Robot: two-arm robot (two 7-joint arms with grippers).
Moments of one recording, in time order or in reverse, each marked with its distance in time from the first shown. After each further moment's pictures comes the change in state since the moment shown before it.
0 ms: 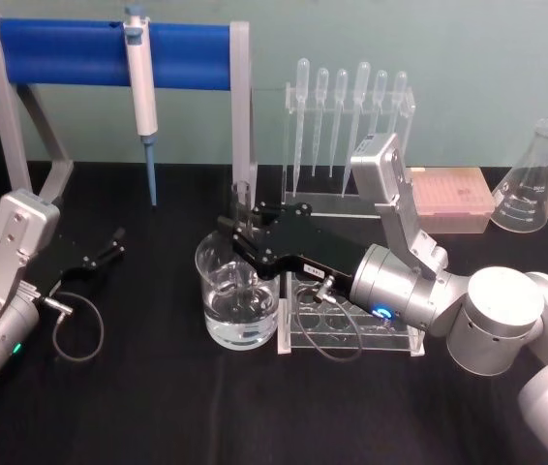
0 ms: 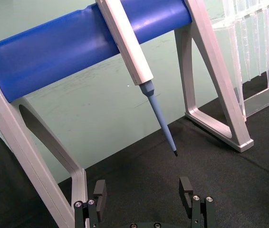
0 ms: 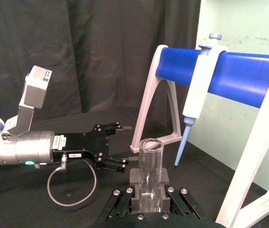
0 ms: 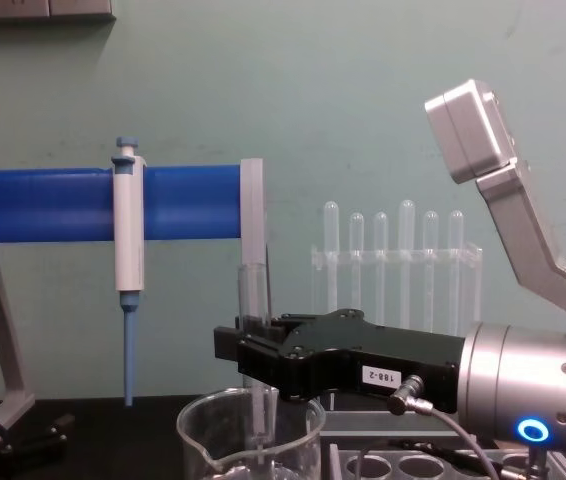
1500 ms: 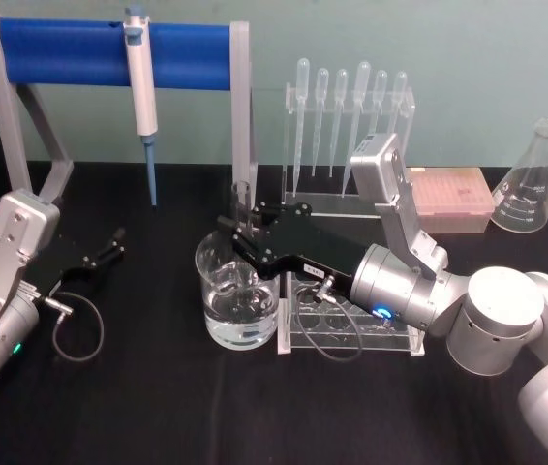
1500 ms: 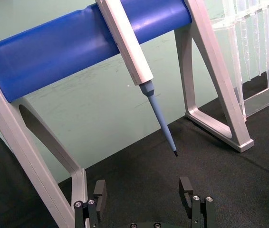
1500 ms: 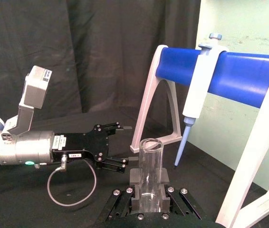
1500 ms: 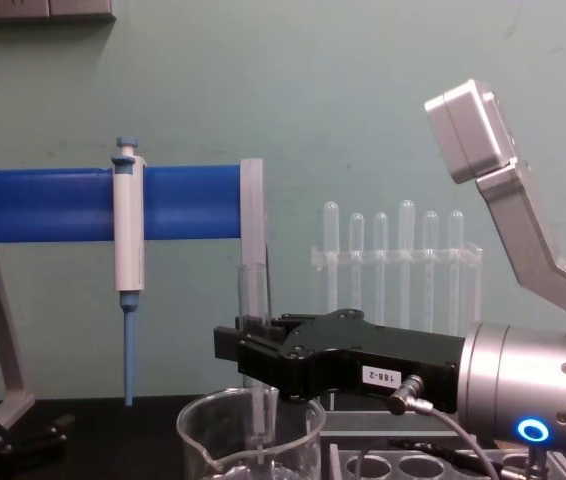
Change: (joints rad) left arm 0.000 0.000 0.000 0.000 0.000 0.000 0.000; right arm 0.000 0.000 0.000 0.000 0.000 0.000 0.000
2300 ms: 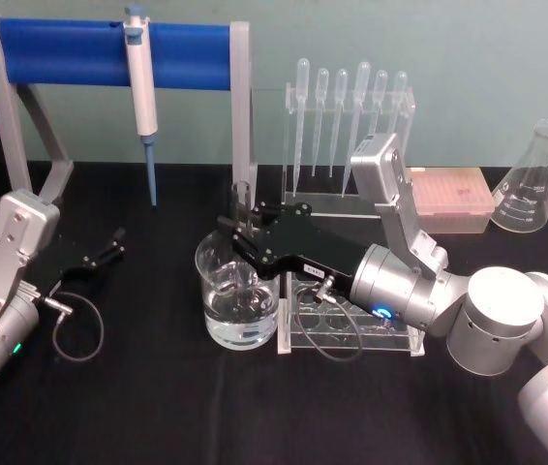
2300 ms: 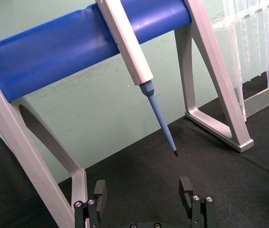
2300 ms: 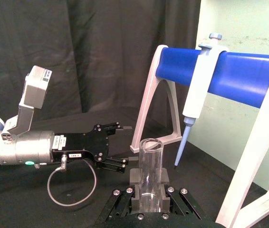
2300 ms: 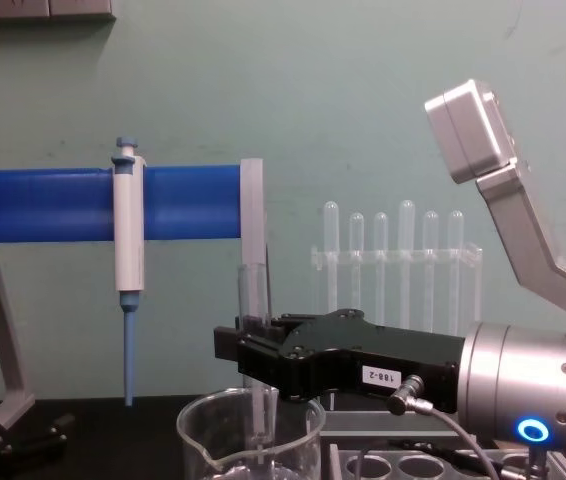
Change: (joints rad) left arm 0.000 0.000 0.000 0.000 0.000 0.000 0.000; right arm 0.000 0.000 0.000 0.000 0.000 0.000 0.000
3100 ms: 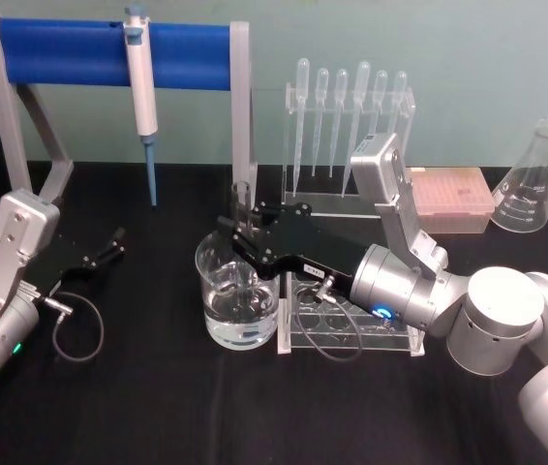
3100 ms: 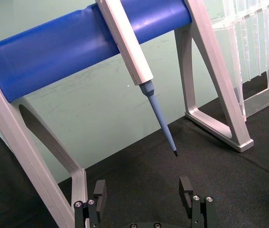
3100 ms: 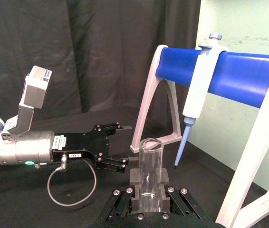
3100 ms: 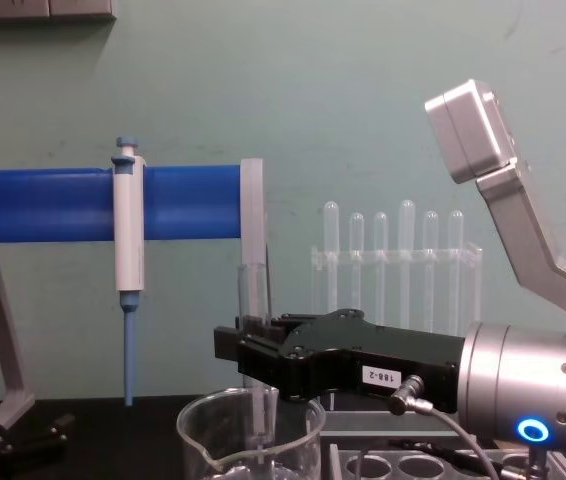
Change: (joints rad) left arm 0.000 0.000 0.000 0.000 0.000 0.000 0.000; right arm 0.000 0.000 0.000 0.000 0.000 0.000 0.000
